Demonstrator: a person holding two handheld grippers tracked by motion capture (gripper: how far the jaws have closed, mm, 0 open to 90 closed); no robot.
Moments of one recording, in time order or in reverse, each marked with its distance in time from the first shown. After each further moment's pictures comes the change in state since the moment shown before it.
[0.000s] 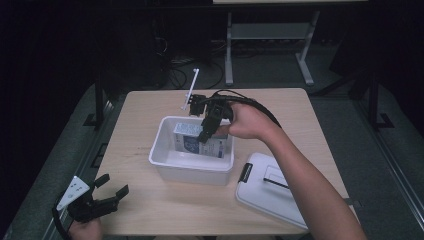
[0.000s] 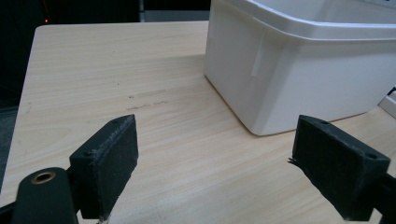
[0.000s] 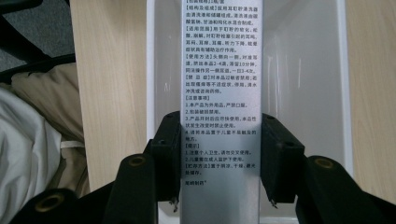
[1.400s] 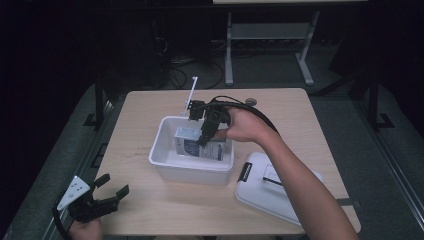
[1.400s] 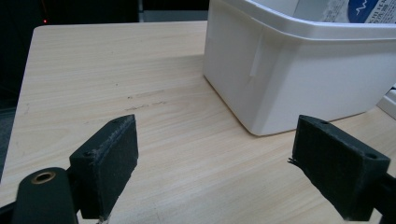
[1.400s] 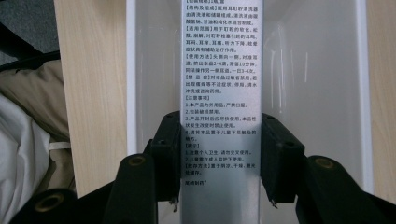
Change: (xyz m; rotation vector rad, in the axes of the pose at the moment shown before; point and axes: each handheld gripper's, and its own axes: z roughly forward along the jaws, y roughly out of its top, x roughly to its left) left arm -0.001 0.000 0.001 -0.002 -0.002 0.003; right arm -0.010 -0.003 0.028 0.018 0.014 0.011
